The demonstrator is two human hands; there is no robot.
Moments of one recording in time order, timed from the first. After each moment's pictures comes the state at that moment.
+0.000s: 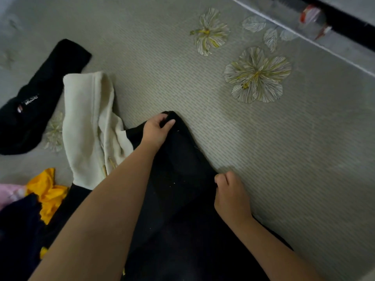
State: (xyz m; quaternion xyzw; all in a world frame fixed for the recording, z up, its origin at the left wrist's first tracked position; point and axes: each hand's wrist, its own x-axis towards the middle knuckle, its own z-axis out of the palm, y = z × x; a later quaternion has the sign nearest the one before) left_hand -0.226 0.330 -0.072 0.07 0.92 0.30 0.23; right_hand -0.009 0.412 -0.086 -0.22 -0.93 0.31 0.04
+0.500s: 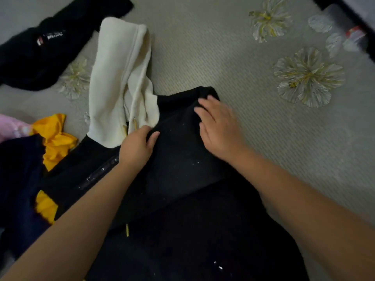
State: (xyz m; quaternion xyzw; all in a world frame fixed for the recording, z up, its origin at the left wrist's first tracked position) left_hand -0.167 0.202 -0.043 0.05 0.98 0.13 0.14; right_hand -0.127 0.400 -0.046 0.04 -0.96 0.27 0.03
